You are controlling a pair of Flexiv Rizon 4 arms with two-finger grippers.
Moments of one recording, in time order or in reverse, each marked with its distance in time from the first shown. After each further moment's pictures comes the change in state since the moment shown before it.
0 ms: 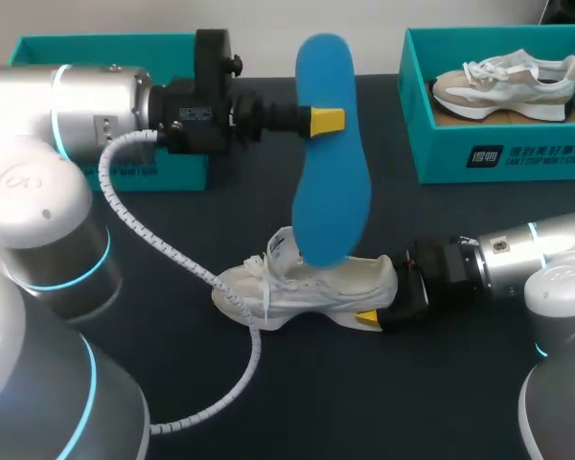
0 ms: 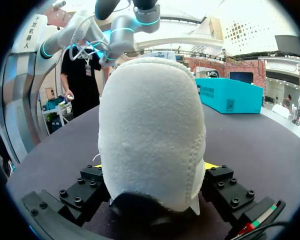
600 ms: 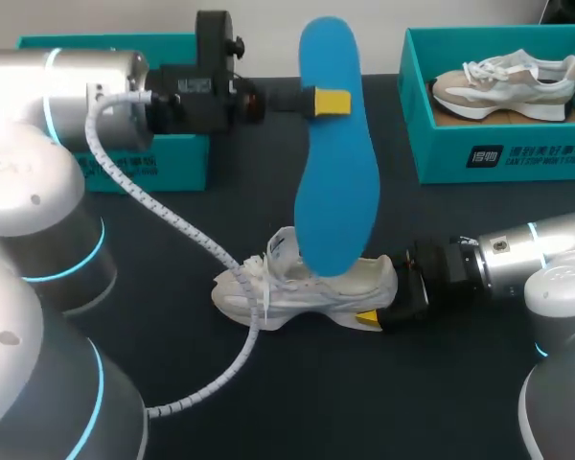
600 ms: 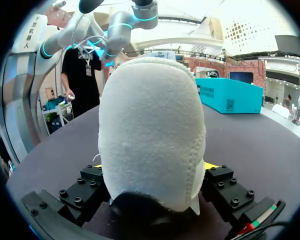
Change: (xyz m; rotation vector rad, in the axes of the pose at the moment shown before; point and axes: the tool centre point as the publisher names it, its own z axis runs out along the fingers) left arm 0.027 -0.024 0.005 -0.013 -0.011 -0.297; right arm 0.000 0.000 0.000 0.000 0.000 0.000
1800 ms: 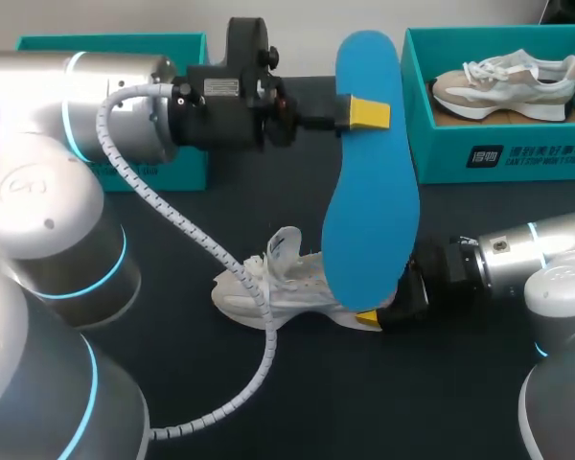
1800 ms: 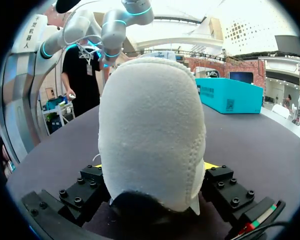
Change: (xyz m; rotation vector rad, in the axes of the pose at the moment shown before) left arm 0.052 0.019 0.029 -0.040 0.096 -0.212; right arm 0.000 0.000 0.000 0.000 0.000 0.000
